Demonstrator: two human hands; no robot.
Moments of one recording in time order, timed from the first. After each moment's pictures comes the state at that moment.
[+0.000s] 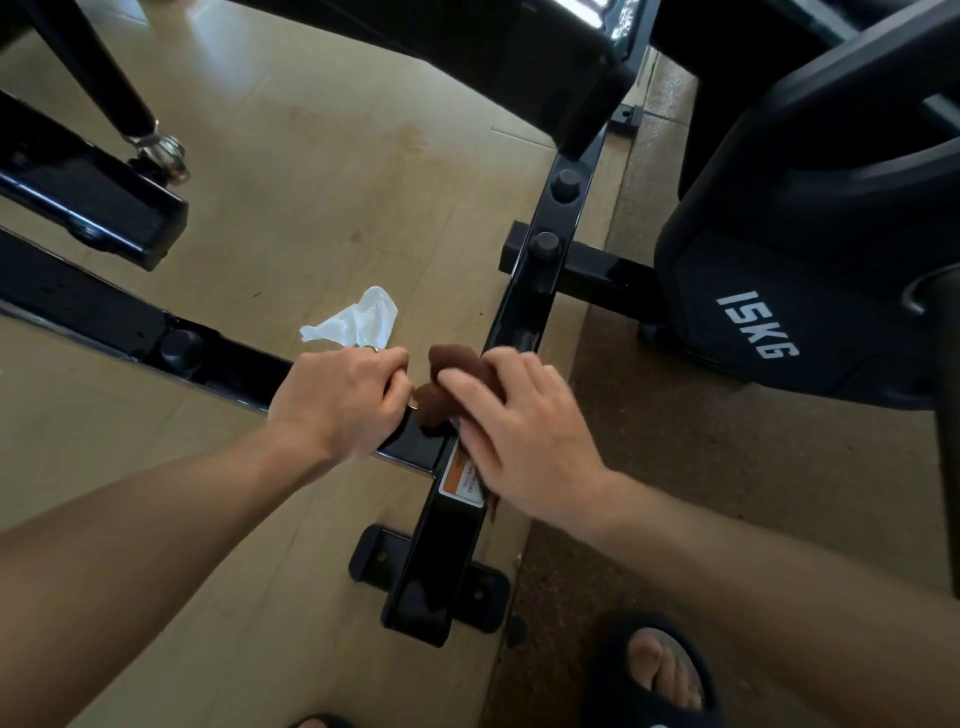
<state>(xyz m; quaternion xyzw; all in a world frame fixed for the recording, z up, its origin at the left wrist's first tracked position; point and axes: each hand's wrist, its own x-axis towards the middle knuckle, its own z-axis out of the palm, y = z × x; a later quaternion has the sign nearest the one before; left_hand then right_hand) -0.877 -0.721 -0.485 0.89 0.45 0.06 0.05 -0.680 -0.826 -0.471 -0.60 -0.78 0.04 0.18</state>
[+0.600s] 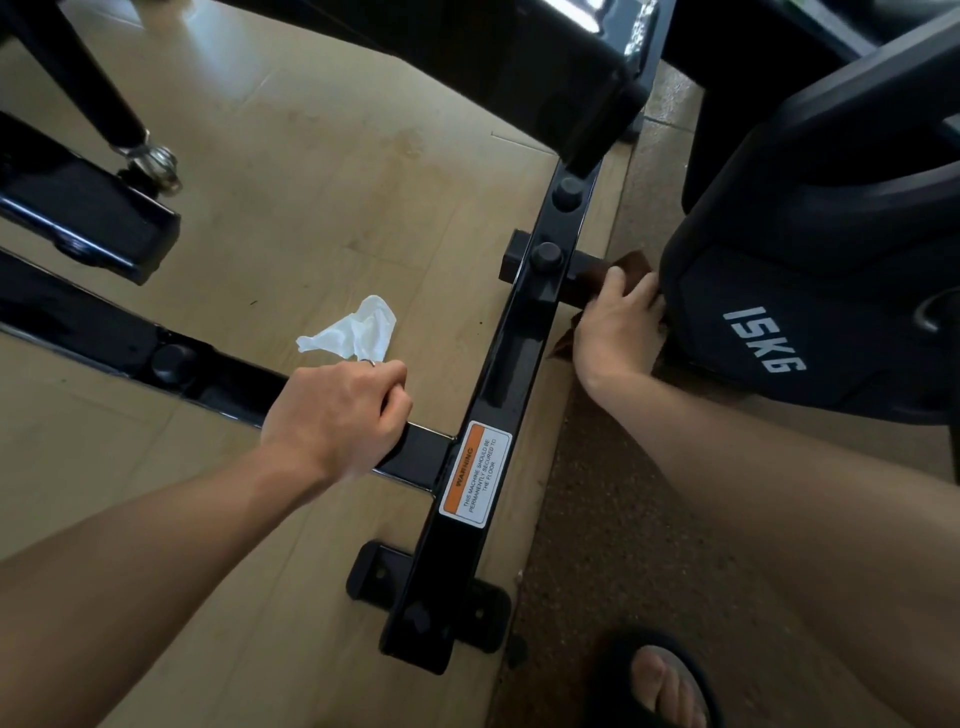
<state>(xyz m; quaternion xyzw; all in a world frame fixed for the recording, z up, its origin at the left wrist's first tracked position) -0.878 -0.720 -0.483 0.88 0.47 0.06 0.07 -0.592 -0.725 -0.505 -0.90 -0.42 0.03 0.11</state>
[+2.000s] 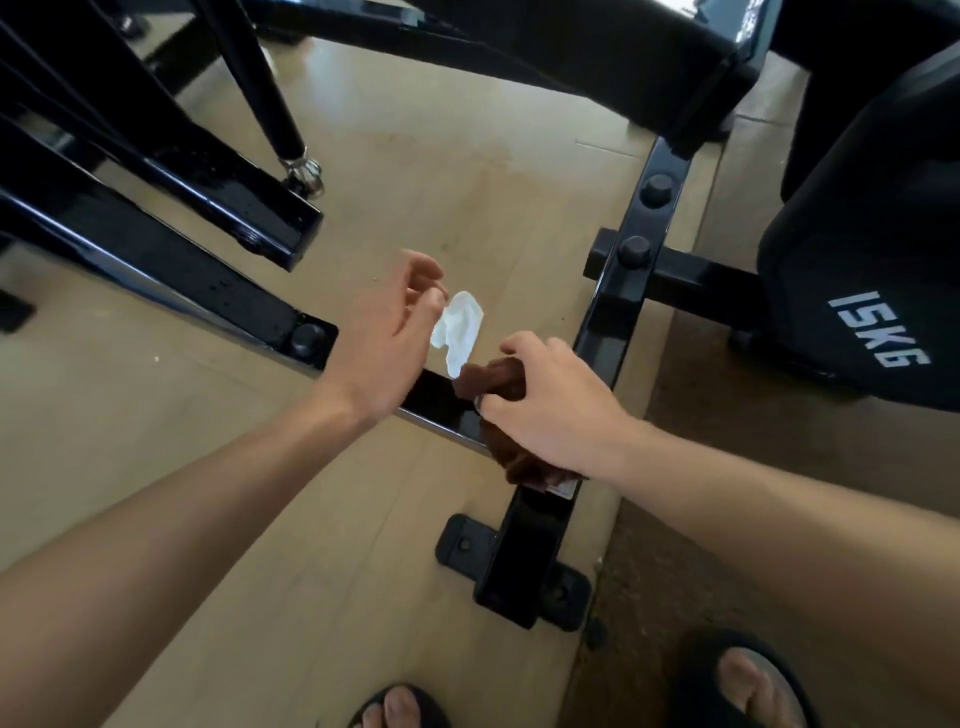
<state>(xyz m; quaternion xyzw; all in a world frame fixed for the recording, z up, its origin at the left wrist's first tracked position) -0.907 -0.713 -0.420 0.72 0.51 0.29 0.36 -0.734 -0.787 -0.419 -0.71 -0.60 0.35 0.14</state>
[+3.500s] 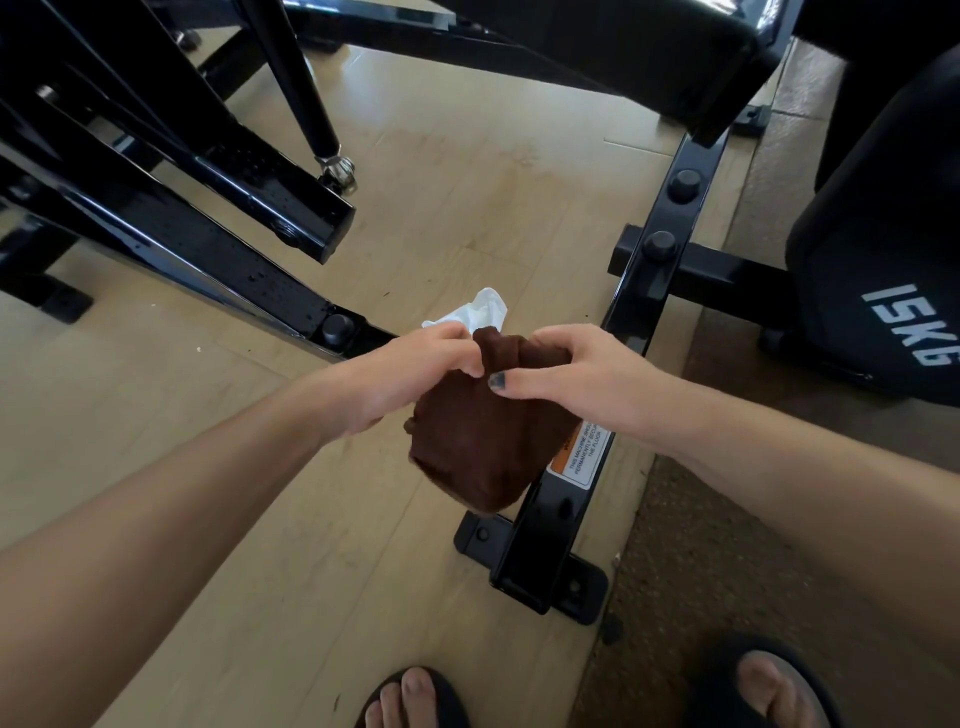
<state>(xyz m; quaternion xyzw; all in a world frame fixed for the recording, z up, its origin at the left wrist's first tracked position) -0.903 -0.735 -0.378 0.57 0.58 0.01 0.58 -0.710 -0.779 -0.407 -0.55 -0.52 0.60 0.26</state>
